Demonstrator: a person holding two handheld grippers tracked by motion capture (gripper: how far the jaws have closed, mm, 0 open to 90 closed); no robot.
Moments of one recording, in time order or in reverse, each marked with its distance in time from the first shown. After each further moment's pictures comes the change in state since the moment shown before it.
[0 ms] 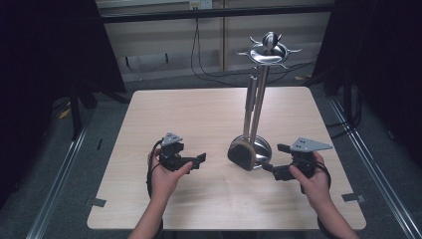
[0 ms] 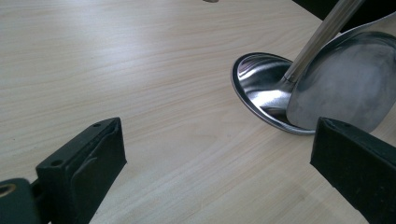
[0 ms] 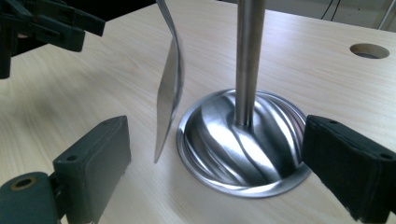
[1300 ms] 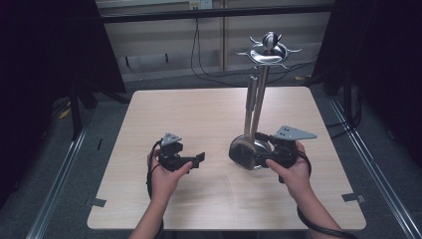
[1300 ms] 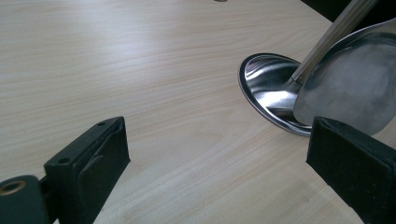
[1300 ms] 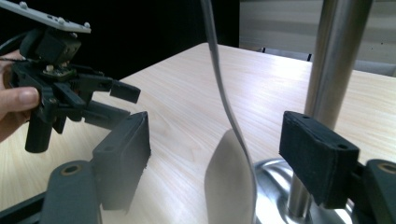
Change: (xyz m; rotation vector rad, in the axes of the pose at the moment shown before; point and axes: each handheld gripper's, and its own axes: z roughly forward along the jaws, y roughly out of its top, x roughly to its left) left arm 0.000 0.000 -0.002 0.003 0.029 -0.020; right arm 0.029 0.045 0.031 -0.142 0.073 0.033
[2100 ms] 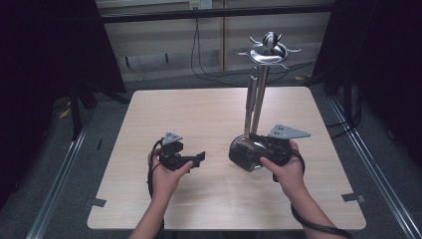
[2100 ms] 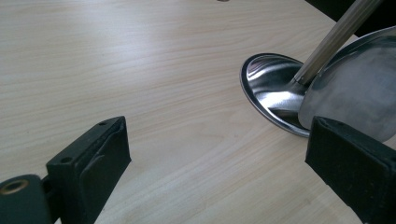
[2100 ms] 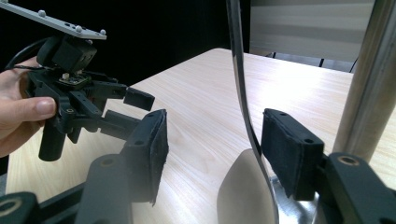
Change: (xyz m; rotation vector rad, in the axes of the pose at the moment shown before) left arm -0.002 0.001 0.001 0.002 0.015 -0.009; right arm 0.007 0.004 0.012 -0.019 0.041 0.000
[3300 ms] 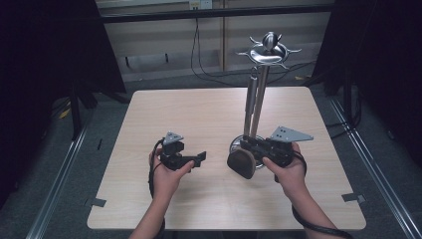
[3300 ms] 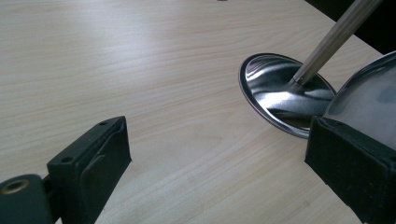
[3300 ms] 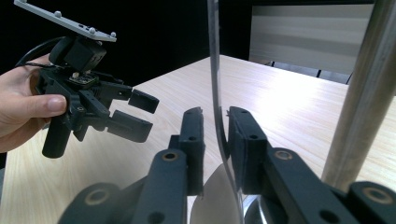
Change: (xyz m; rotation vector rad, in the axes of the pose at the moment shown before) left arm -0.001 0.001 0.003 0.004 -0.005 0.009; right arm 0.004 -0.001 -0.007 -0.025 0.001 -0.046
